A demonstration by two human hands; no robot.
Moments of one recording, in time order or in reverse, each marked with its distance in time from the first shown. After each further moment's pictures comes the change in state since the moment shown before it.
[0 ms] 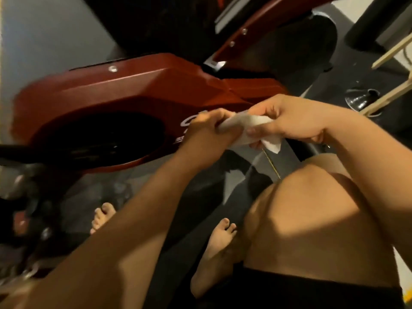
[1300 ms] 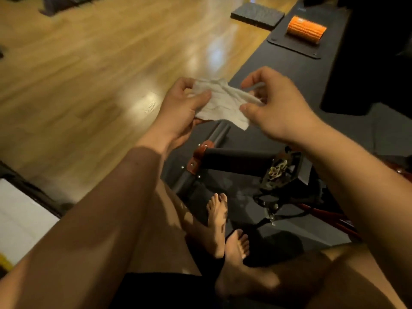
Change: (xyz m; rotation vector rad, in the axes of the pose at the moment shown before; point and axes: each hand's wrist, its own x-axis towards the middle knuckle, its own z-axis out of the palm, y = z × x) left_hand -0.289 -0.107 -0.325 -0.884 1.073 -0.039; right_hand 0.095 -0.391 0.261 -0.325 0.118 -0.668
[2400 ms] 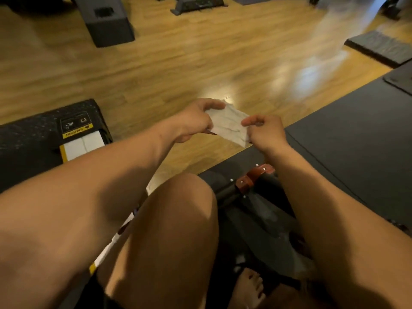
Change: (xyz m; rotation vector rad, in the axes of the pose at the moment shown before) left_hand 0.023 -0.005 -0.133 0.465 0.263 -0.168; right_hand 0.106 0.006 0.182 0.405 -0.251 0.122
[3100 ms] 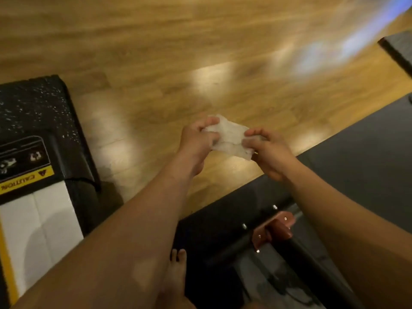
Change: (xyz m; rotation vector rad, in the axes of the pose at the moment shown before) left_hand 0.209 -0.089 -0.102 -0.631 0.334 -0.270; right_hand 0.211 -0.019 0.139 0.311 -0.320 0.360
